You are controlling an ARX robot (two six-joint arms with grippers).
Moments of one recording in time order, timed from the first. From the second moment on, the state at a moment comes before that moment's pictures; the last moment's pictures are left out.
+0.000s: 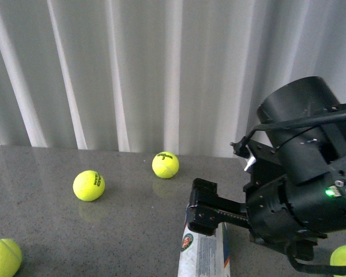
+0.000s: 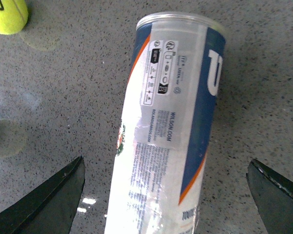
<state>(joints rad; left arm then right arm) 0.00 0.00 0.02 0.00 0.00 0.00 0.40 1.88 0.97 0.00 -0.11 0.50</state>
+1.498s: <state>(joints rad) 0.00 0.00 0.02 0.00 0.00 0.00 0.42 2.04 1.08 0.16 -0.25 -1.19</state>
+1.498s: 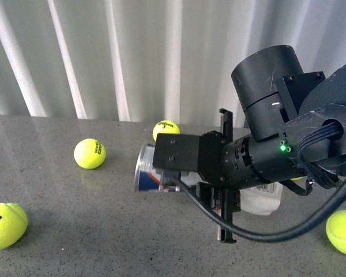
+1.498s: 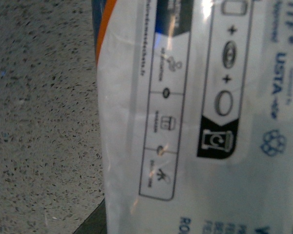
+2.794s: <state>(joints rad) 0.00 0.00 0.02 0.00 0.00 0.00 0.40 2.05 1.00 0.19 -0.38 -1.17</state>
